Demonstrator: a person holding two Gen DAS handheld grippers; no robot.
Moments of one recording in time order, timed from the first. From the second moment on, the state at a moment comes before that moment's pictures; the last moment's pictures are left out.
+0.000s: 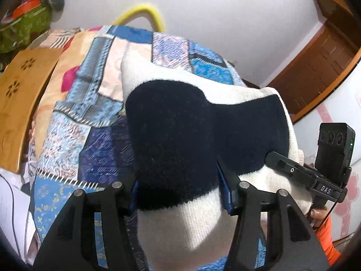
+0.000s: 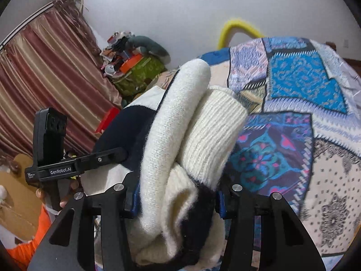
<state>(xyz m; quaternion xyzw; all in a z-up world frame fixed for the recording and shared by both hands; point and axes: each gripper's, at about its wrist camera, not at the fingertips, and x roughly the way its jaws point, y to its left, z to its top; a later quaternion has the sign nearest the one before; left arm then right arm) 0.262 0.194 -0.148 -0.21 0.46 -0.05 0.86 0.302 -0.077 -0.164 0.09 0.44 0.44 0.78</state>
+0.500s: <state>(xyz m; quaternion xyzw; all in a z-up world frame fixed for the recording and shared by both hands) 0.262 0.214 -0.235 -0.24 0.51 -0.03 0.83 0.317 -0.059 -0.241 0.08 0.52 0.42 0.74</state>
